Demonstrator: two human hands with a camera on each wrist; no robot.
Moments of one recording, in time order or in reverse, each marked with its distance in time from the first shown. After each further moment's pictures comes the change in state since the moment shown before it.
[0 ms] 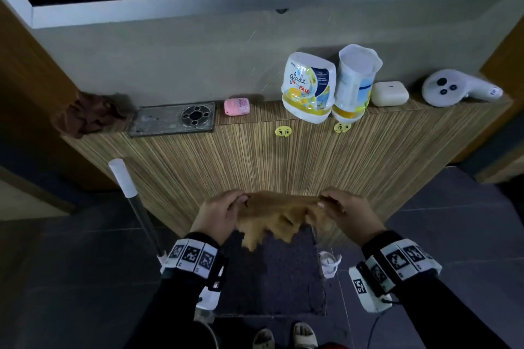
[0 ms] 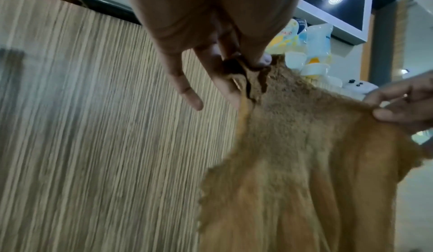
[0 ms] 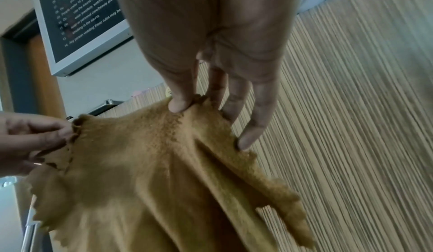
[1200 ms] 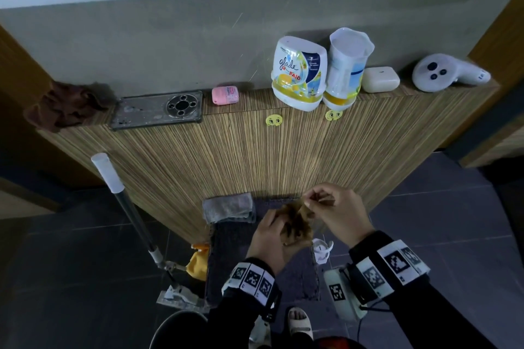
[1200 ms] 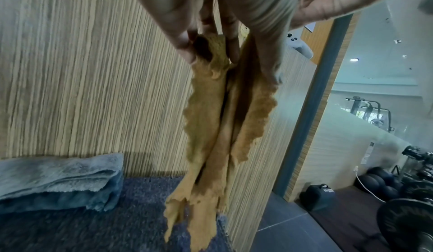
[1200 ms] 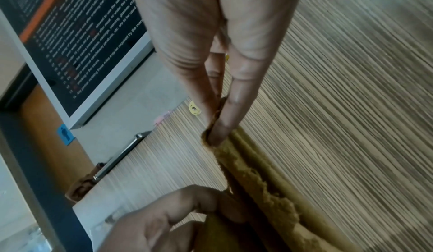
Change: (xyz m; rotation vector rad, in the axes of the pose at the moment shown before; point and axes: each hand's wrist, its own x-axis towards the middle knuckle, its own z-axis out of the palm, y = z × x) left_hand -0.045 0.041 0.116 -0.142 -0.132 -0.078; right_hand -0.019 -0.034 0.003 0.323 0.099 0.284
